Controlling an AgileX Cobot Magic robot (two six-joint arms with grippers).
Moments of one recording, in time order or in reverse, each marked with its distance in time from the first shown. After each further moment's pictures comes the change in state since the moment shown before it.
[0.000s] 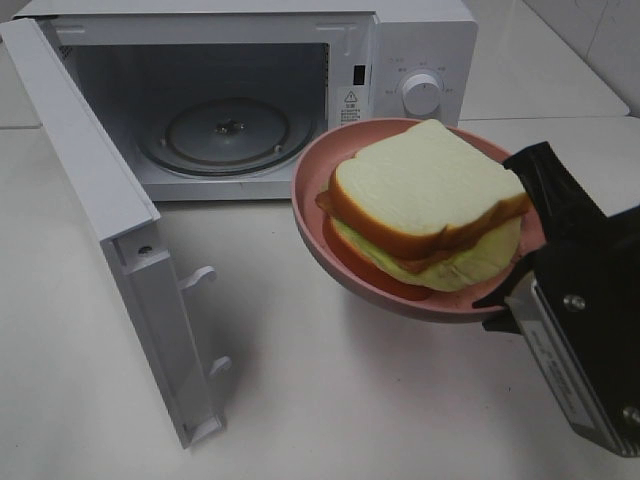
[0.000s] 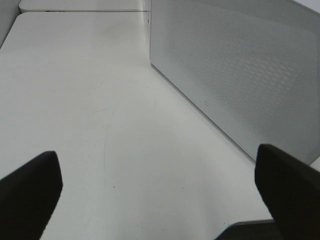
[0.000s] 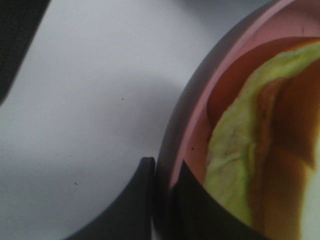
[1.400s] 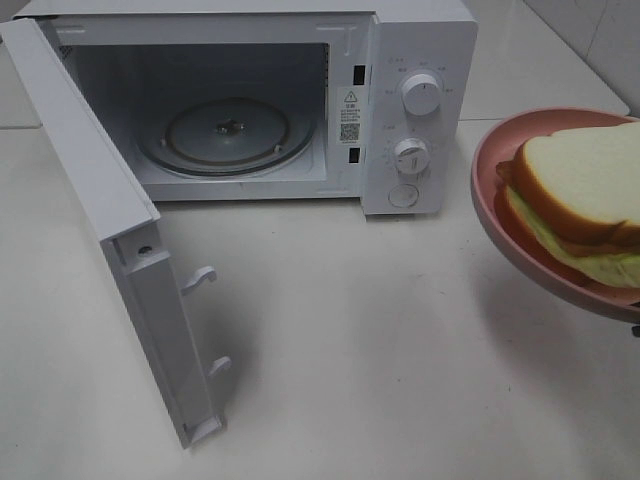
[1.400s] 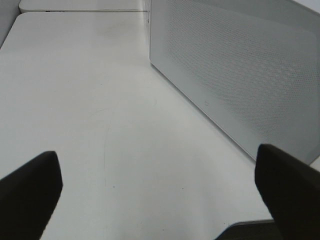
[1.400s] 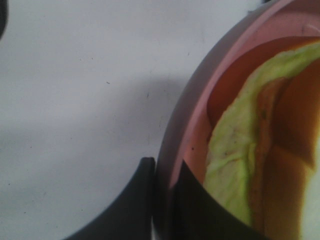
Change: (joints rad) left arm 0.000 0.000 0.000 0.000 0.000 0.000; right arm 0.000 -0.284 0.090 -0.452 0.220 0.703
